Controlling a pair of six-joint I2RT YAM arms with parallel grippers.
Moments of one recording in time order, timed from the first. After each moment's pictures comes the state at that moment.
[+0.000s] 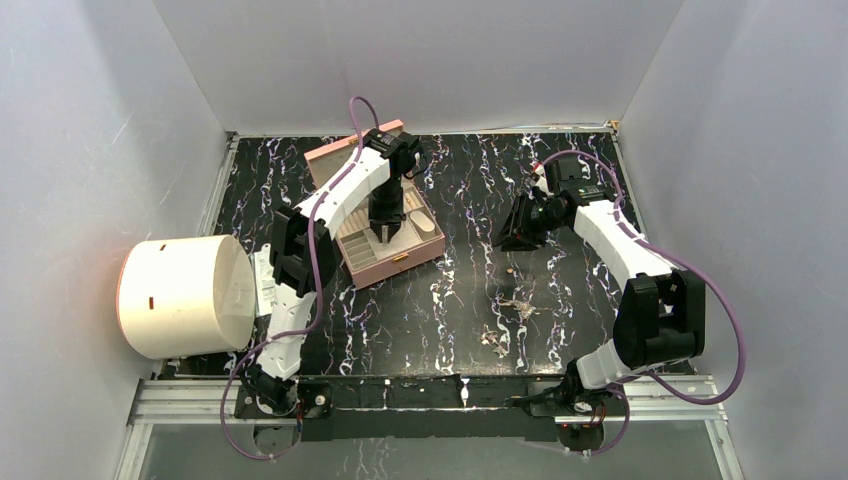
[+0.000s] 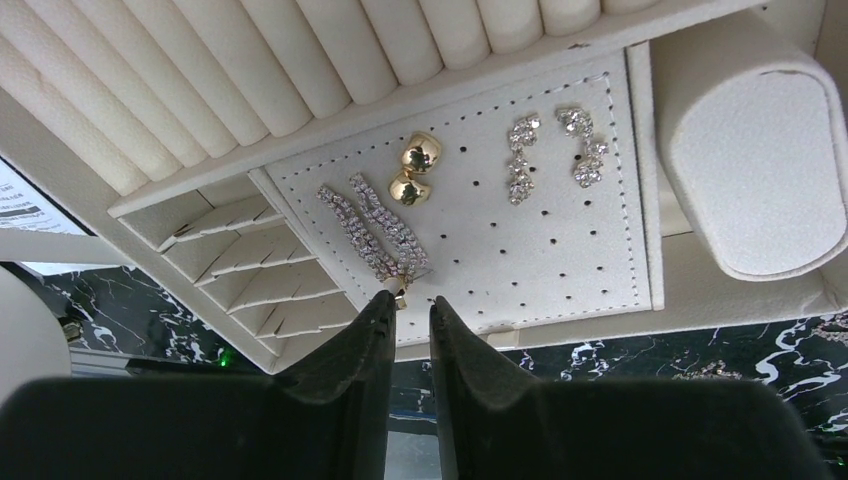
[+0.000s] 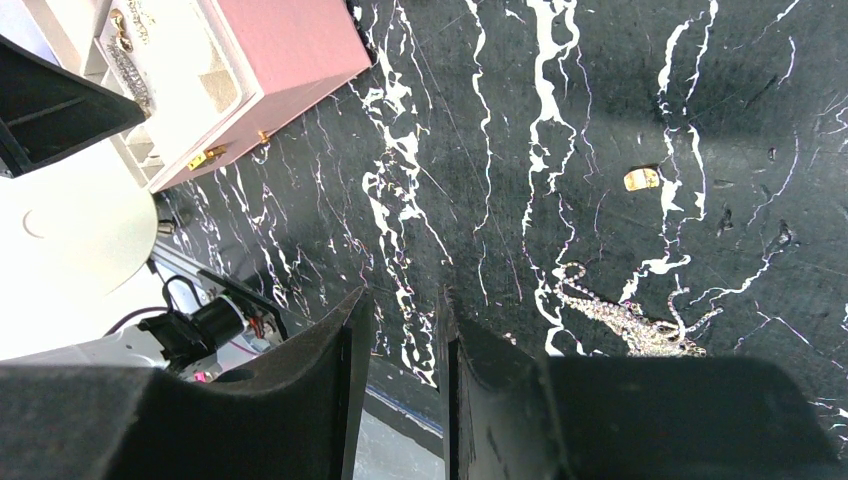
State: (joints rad) left arm -0.55 2.25 2.17 -1.53 -0.12 -0.57; right arm 0.20 1.50 1.15 -0.75 -0.51 0.49
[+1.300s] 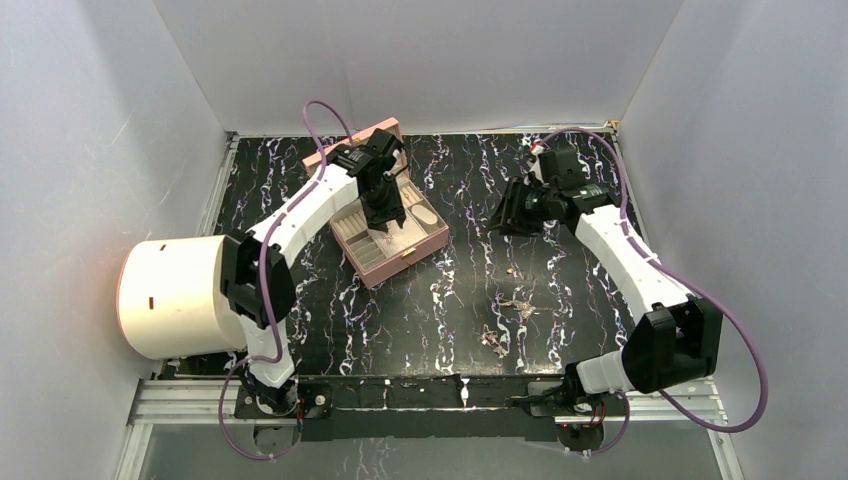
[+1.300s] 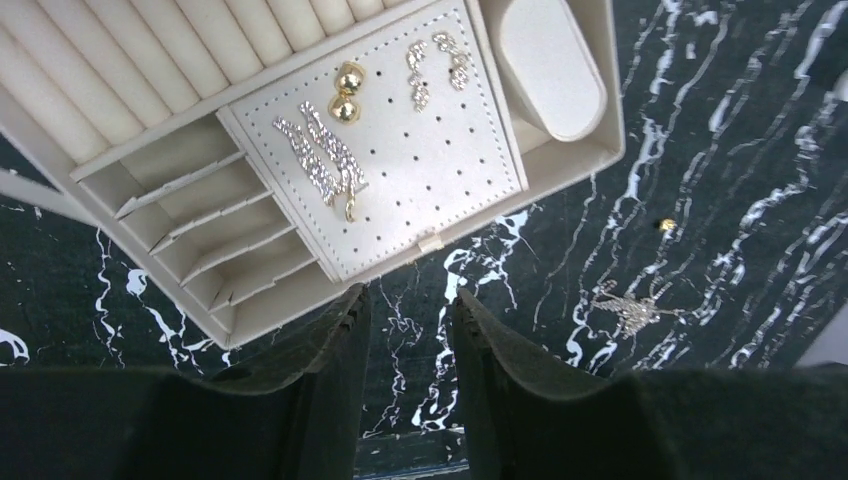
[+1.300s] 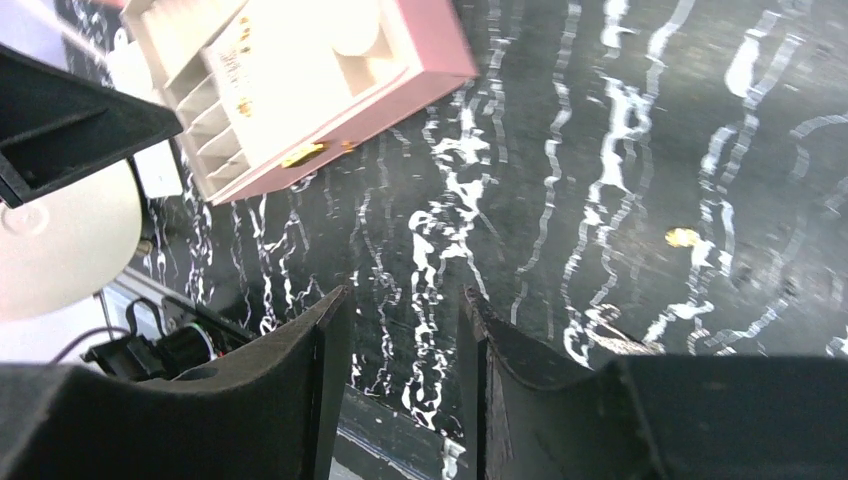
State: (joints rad) left arm -0.55 1.85 1.73 -1.08 -0.04 -0.76; right arm 0.35 1.39 1.24 -0.73 -0.34 0.52
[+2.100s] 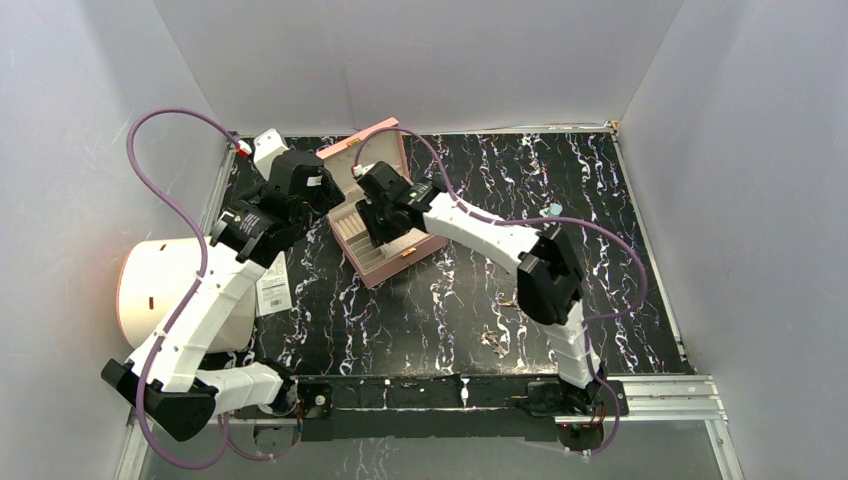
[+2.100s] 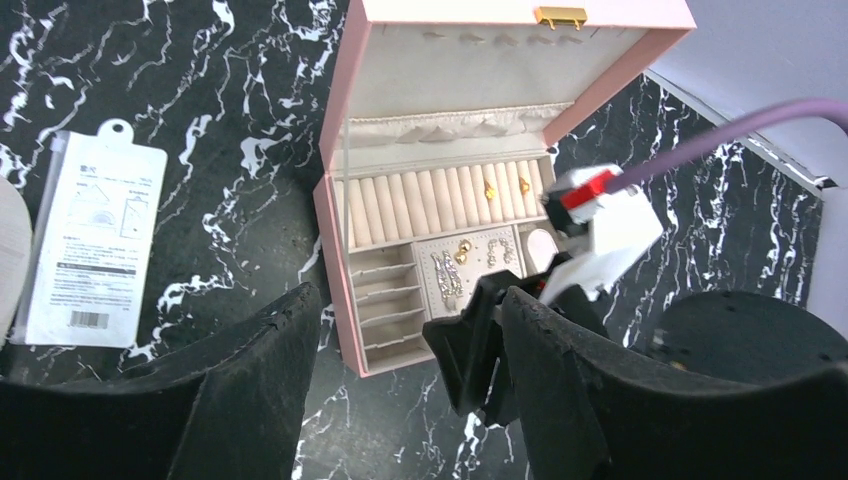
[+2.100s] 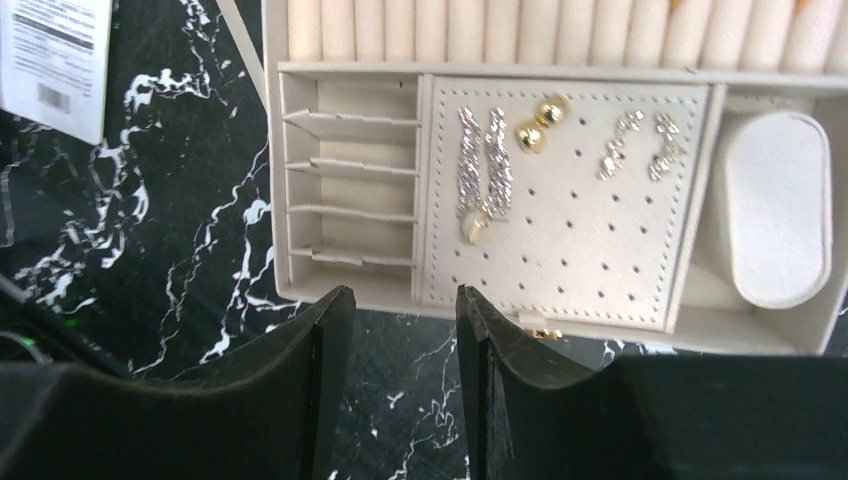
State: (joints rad) left arm -0.54 1.19 1.43 -0.92 -0.57 -0.83; right arm 0.94 2.05 1.88 -0.75 0.02 0.33
